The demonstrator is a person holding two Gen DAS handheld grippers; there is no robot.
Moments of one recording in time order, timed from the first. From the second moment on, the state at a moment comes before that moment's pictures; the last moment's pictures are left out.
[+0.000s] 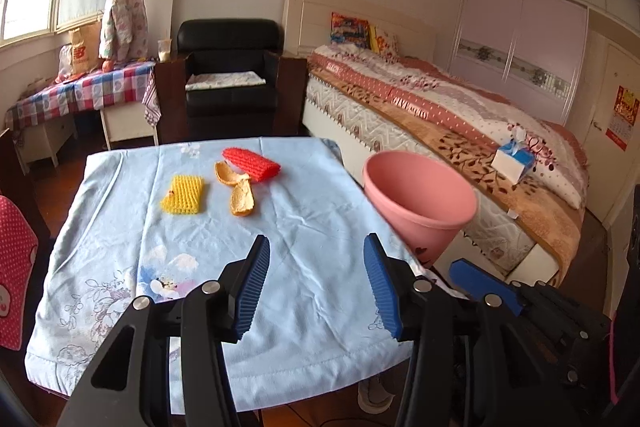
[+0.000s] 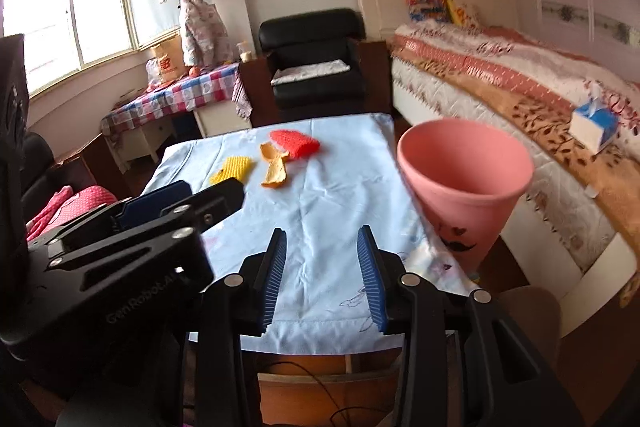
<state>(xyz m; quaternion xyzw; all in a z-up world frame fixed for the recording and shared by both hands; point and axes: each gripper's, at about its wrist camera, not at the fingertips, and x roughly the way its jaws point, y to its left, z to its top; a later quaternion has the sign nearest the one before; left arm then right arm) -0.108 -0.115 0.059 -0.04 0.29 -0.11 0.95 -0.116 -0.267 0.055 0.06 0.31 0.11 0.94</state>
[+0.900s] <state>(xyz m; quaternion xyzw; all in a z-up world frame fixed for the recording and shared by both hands) -0.091 -0.047 0.074 -0.08 0.26 -0.06 0.96 -0.069 -0.282 0.042 0.12 0.34 0.07 0.93</state>
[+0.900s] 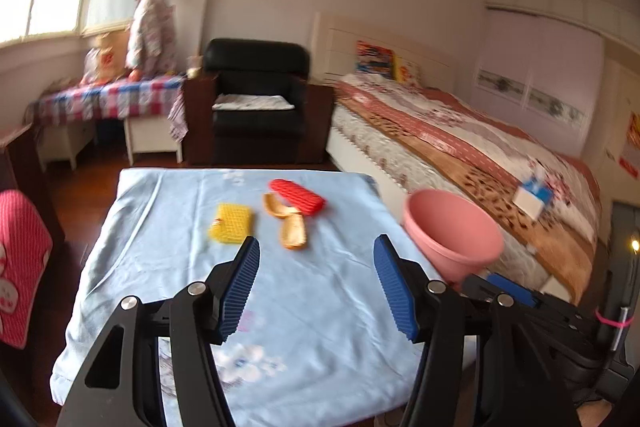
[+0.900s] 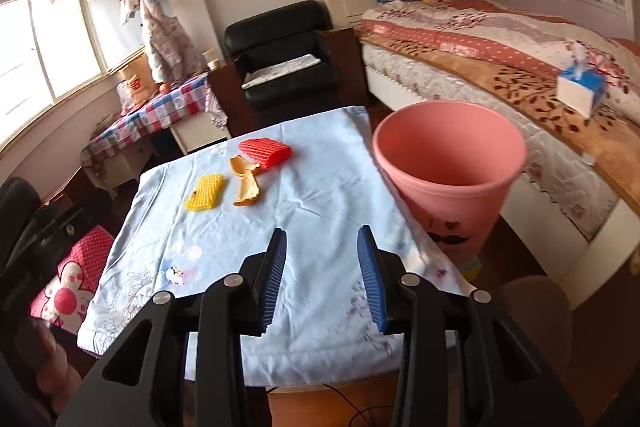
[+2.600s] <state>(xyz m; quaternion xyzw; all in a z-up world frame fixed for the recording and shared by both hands) 0.108 0.049 -0.038 -0.14 0.39 0.01 0.91 0.152 -0.165 -0.041 0.09 0.43 0.24 0.87</state>
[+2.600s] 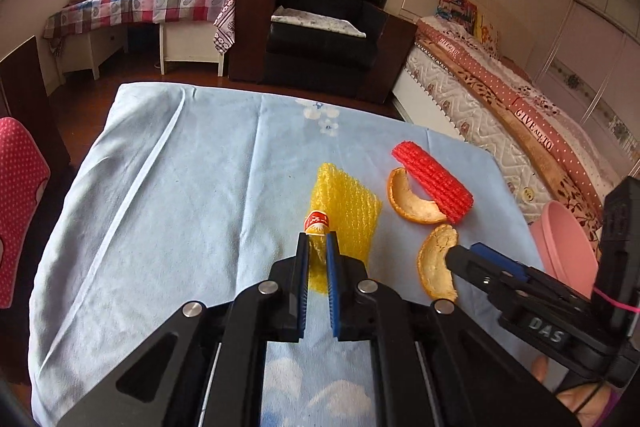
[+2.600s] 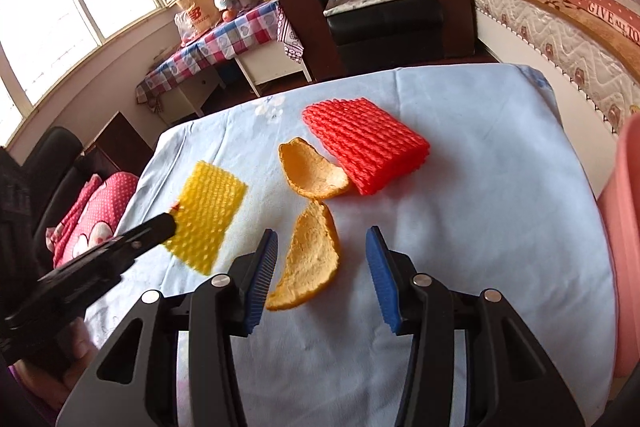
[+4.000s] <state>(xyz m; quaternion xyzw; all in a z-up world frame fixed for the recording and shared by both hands) 0.028 -0.060 0.029 -0.12 0.35 -0.09 0.93 0.037 -0.287 0.009 0.13 0.37 0.16 0.91</state>
